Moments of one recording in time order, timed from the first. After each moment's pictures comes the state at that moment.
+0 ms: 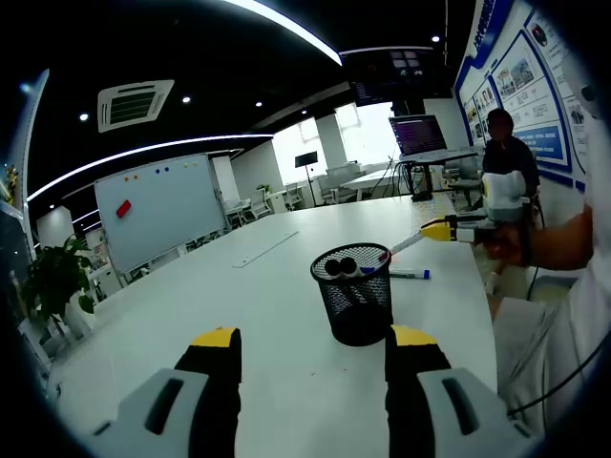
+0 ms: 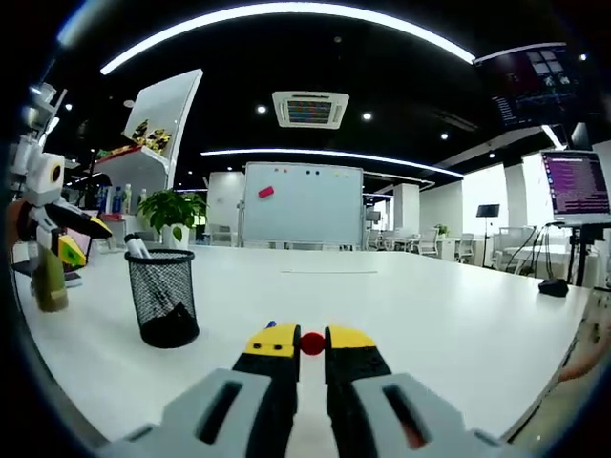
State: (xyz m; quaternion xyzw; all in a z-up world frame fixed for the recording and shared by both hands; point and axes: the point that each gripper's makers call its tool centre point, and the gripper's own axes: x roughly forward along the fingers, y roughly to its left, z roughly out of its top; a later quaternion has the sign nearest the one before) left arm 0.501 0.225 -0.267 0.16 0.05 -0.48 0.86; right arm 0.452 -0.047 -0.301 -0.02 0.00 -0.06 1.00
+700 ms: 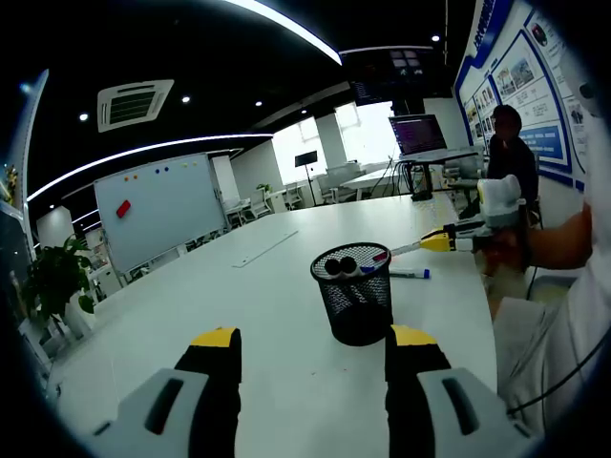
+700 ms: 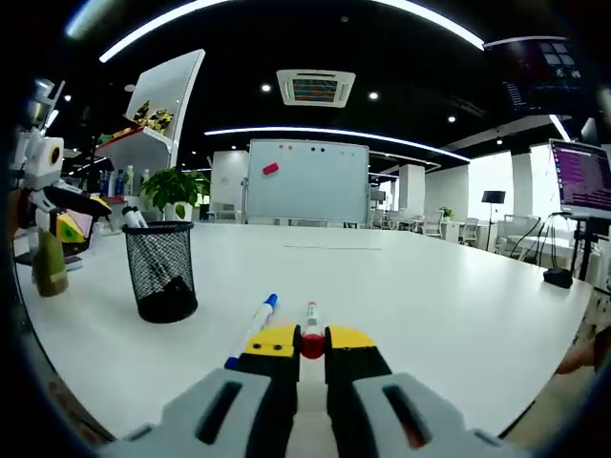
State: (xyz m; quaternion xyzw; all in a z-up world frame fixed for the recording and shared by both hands) left arm 0.501 0.225 -0.268 0.17 0.05 -0.48 0.86; right arm 0.455 -0.046 -0.327 -0.02 0.05 -0.05 1.00
